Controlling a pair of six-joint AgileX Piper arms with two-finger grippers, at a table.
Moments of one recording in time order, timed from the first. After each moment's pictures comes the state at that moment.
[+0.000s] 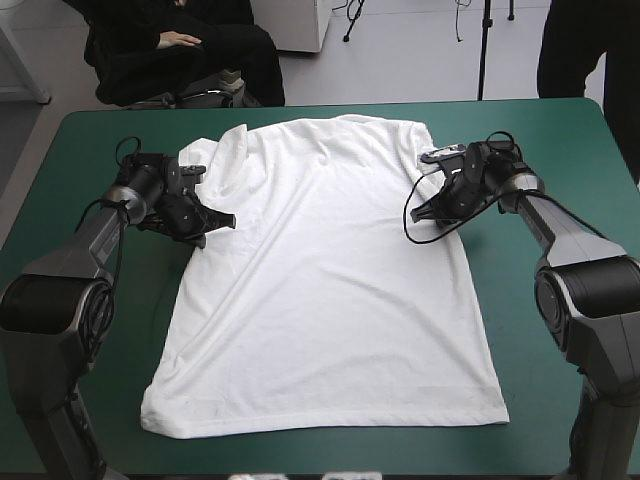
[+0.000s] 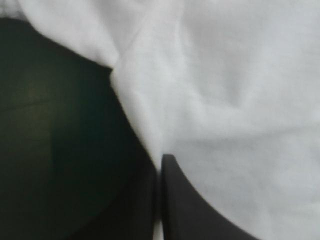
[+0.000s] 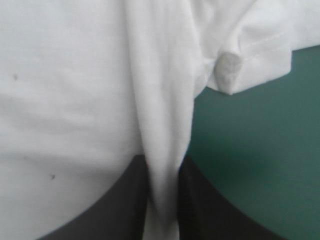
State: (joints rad) left arm -0.12 1.98 -1.53 -0.06 1.00 -0.02; right arm 0.18 2.06 -1.65 0.10 0.91 -0.23
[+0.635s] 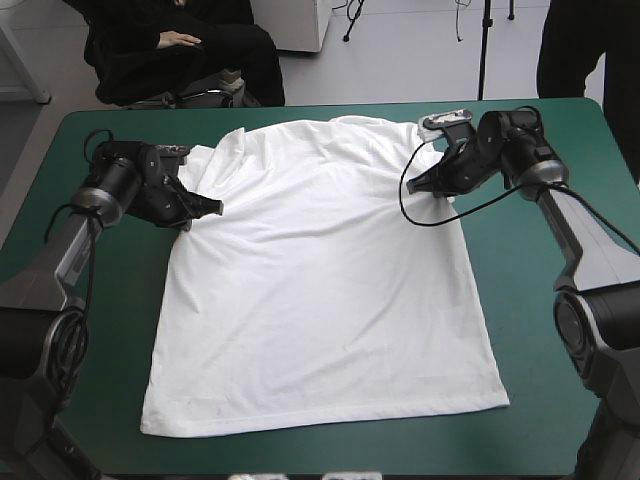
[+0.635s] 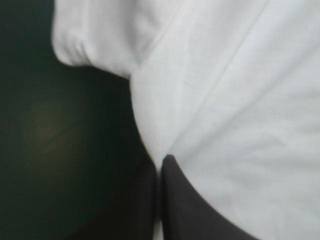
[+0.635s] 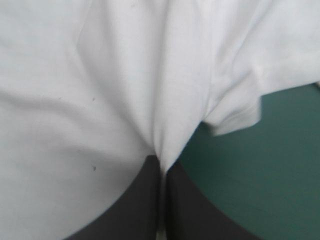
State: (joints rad) left arm -0.12 1.81 -1.52 -0.03 1.02 -0.01; right arm 0.19 1.92 -1.75 0.18 1.02 -0.23
